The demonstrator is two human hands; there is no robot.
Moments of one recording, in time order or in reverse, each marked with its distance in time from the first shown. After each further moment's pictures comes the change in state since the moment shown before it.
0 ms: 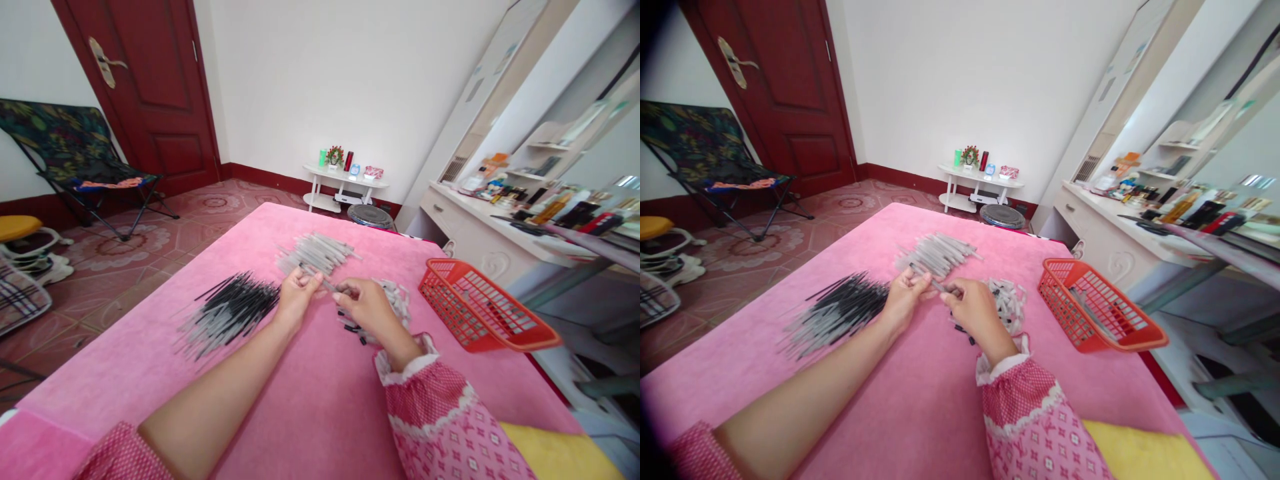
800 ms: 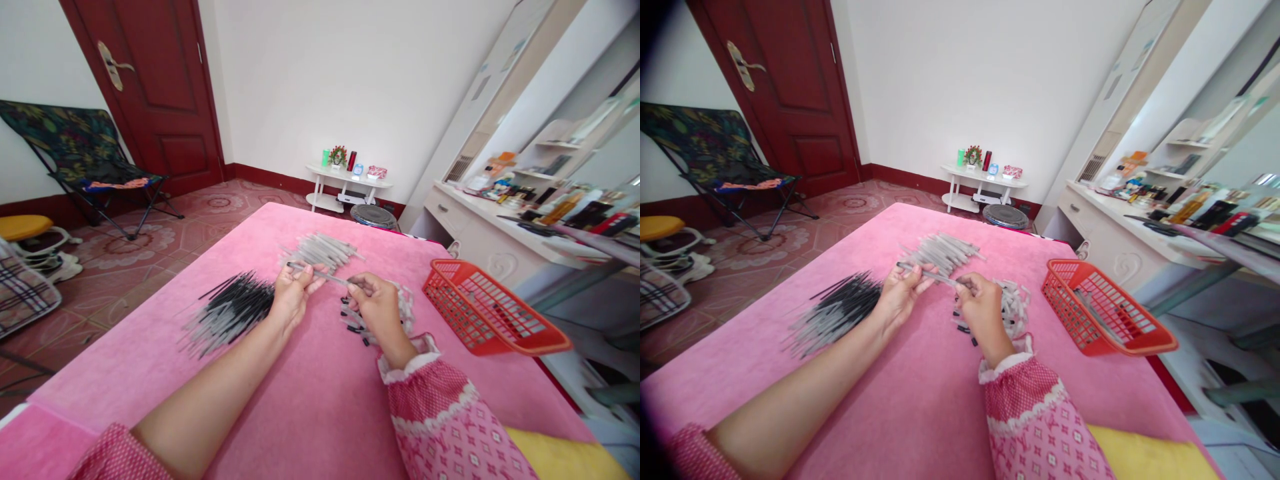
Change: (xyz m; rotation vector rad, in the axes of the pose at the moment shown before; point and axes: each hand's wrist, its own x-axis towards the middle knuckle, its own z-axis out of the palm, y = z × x) left_hand 0.005 0.014 -0.003 -0.257 0.101 -0.002; right_hand -0.001 0.002 0.007 0.364 0.285 0.068
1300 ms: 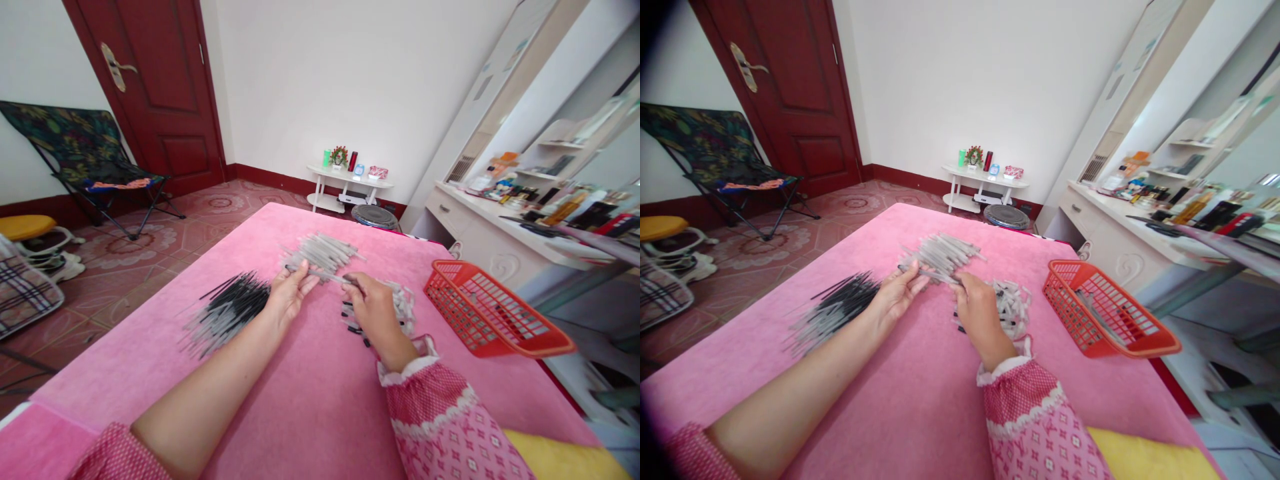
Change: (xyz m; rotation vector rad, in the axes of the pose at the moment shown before) left_hand 0.016 0.003 -0.009 -0.036 0.157 -0.179; right_hand 0.000 -0.003 -0.002 -0.393 -0.057 -0.274
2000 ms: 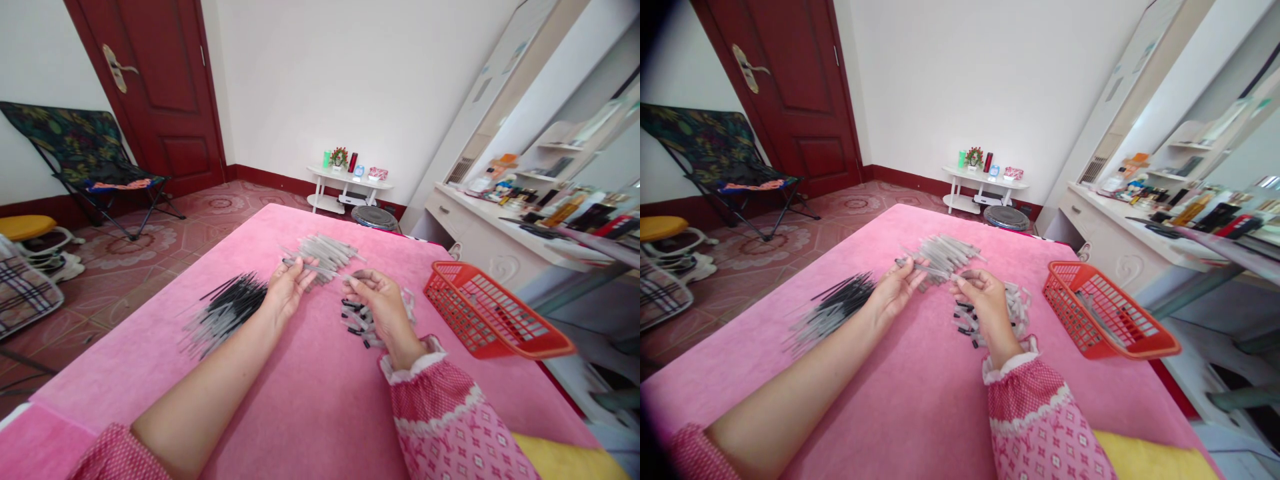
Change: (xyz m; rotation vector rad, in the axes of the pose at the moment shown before) left_hand 0.002 0.010 0.001 -0.014 -0.053 0.061; right_hand 0.006 0.000 -0.005 0.845 0.008 0.472
